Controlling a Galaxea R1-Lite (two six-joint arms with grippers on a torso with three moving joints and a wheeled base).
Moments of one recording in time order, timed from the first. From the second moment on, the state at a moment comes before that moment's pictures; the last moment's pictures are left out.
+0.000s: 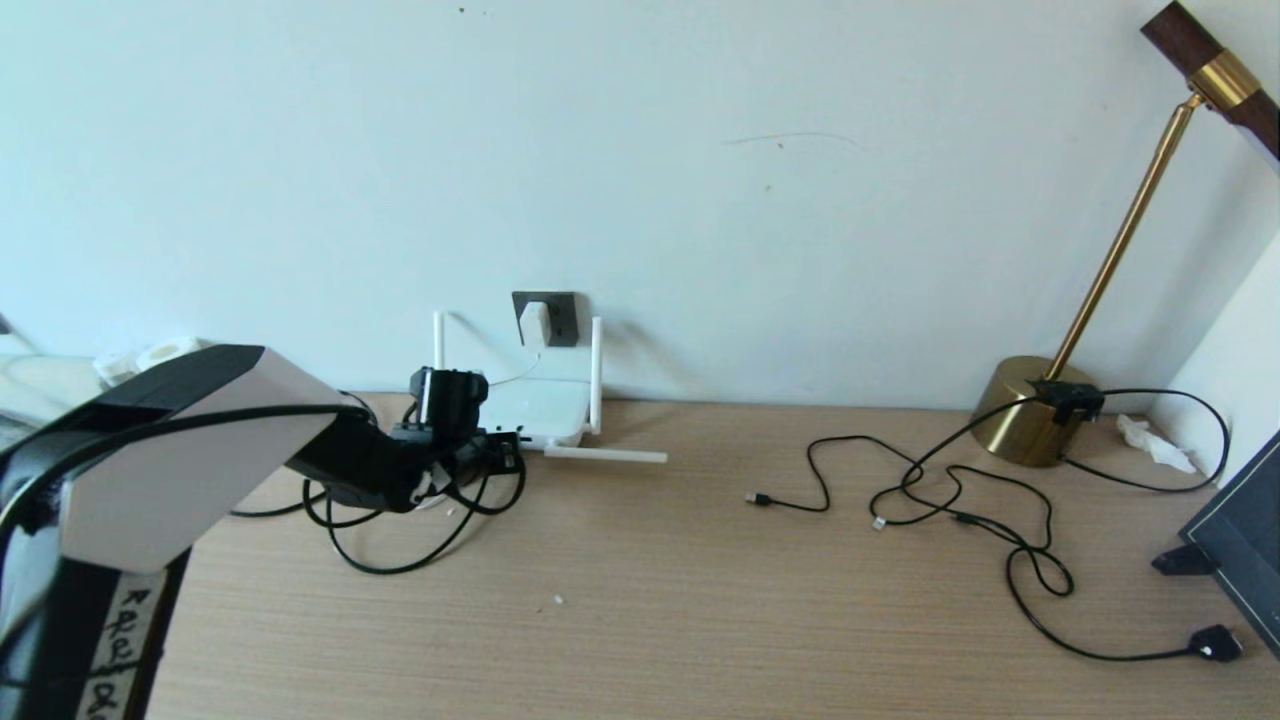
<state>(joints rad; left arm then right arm) -0.21 2.35 -1.34 -0.48 0.19 -0.14 0.00 0.00 0.00 0.00 -0.02 0.04</state>
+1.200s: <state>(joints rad) -0.63 1.40 -0.70 -0.57 0.21 -0.08 0.00 0.00 0.00 0.00 -0.02 0.04</state>
